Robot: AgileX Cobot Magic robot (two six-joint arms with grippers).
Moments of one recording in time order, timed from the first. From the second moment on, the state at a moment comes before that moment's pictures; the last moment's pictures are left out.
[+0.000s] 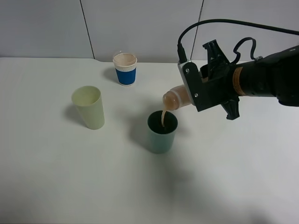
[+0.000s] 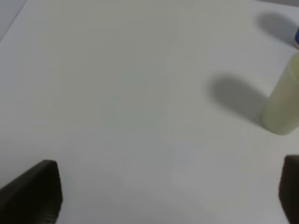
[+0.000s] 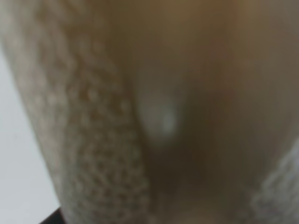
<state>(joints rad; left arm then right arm) 0.06 -0.01 -0.51 0.04 1.06 -0.14 0.57 1.46 -0.66 -1.67 0.15 0.01</state>
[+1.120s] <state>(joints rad) 0.06 -0.01 -0.51 0.04 1.06 -0.14 0.57 1.46 -0.66 -1.67 0.16 -0.04</state>
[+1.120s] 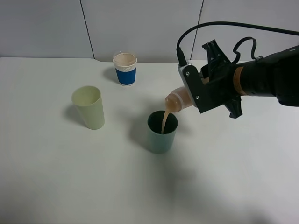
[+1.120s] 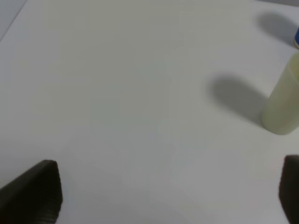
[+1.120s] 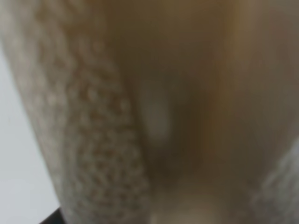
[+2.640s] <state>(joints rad) 0.06 -0.01 -0.51 0.04 1.06 -0.14 0.57 1.46 -0.66 -1.73 0.21 -0.07</state>
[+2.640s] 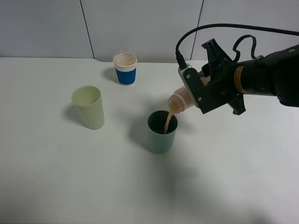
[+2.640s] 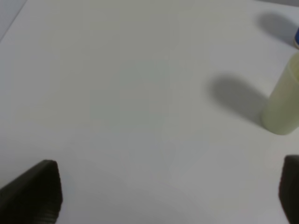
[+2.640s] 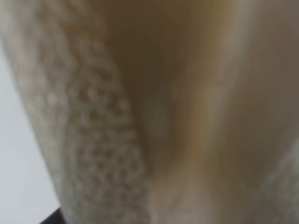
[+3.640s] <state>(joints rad) 0.06 -0.01 -0.51 0.04 1.06 -0.14 0.63 1.46 -0.66 -1.73 0.26 -0.10</state>
